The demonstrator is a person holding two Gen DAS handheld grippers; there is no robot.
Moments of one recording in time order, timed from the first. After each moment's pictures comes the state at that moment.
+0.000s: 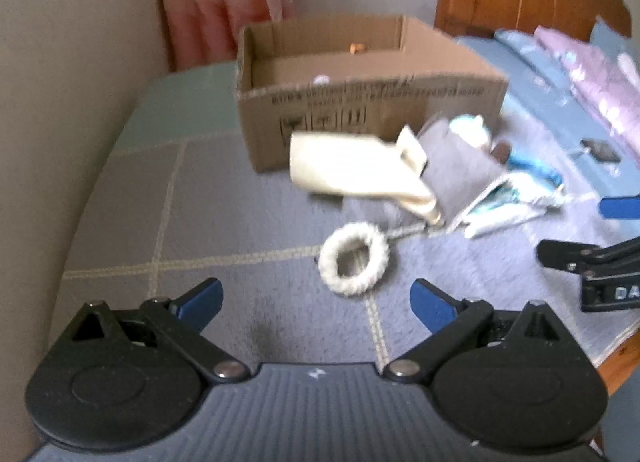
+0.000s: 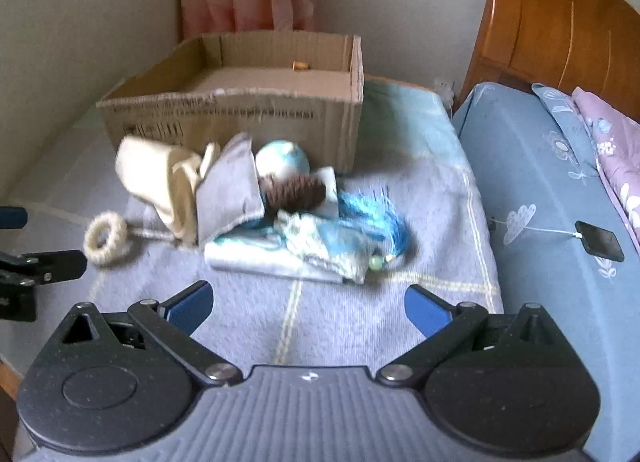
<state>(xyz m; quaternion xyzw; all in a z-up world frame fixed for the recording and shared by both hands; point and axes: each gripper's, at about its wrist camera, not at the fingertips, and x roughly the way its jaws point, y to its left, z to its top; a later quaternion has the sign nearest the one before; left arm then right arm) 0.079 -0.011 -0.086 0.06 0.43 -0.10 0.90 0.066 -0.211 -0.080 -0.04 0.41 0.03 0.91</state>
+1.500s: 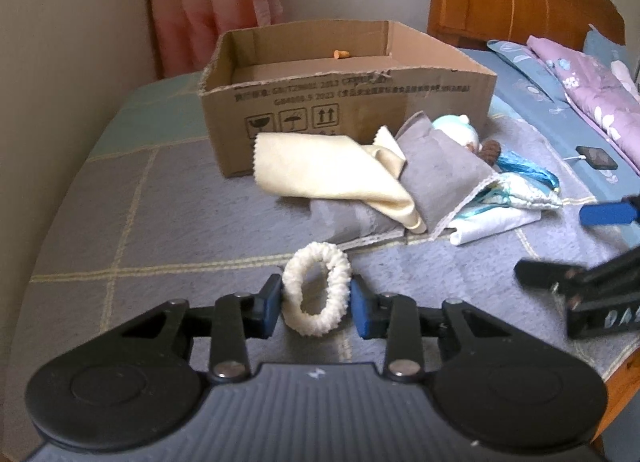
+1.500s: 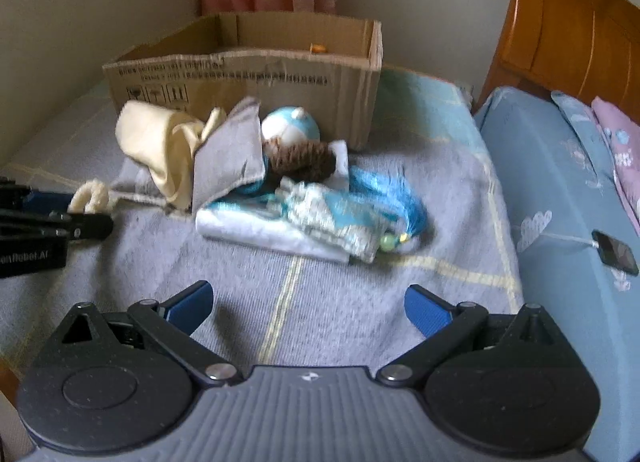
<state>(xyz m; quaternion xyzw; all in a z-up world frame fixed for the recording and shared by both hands) 0.080 -0.029 -0.103 0.05 0.40 -0.11 0.91 0.066 -0.217 -0.104 -0.06 0.41 0.07 0.91</state>
